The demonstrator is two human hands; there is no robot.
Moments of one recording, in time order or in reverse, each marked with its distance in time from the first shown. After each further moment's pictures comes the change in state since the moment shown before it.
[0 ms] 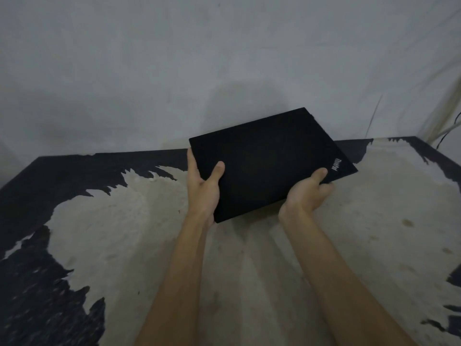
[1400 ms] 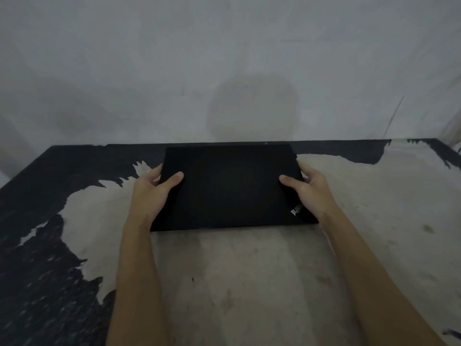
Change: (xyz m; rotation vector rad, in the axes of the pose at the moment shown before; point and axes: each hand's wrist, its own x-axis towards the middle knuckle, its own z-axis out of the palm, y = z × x) left_hand 0.023 0.012 -0.125 0.290 0.024 -0.089; right_hand 0.037 0.002 -0.019 -0.588 -0.822 -0.059
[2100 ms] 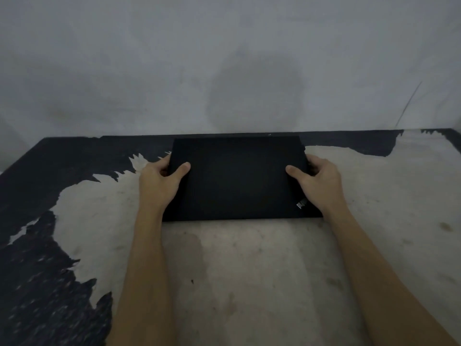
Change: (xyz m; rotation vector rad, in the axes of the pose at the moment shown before) left_hand 0.028 -0.018 0.018 0.243 0.100 0.158; right_hand 0.025 0.021 -0.007 -0.383 0.197 -0.132
